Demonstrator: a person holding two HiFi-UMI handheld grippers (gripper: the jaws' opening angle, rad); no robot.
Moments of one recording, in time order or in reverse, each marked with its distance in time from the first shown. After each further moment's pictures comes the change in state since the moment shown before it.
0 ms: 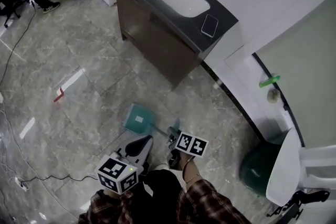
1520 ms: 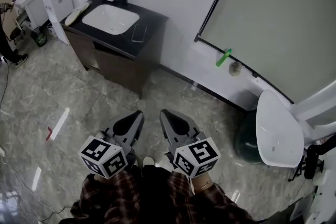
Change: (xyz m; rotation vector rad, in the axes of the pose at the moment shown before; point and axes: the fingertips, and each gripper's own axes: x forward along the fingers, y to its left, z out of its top) left arm 0.041 -0.234 0.111 0.205 -0.107 -0.275; right arm -0.370 0.085 0.131 -0.557 -0.690 0.214
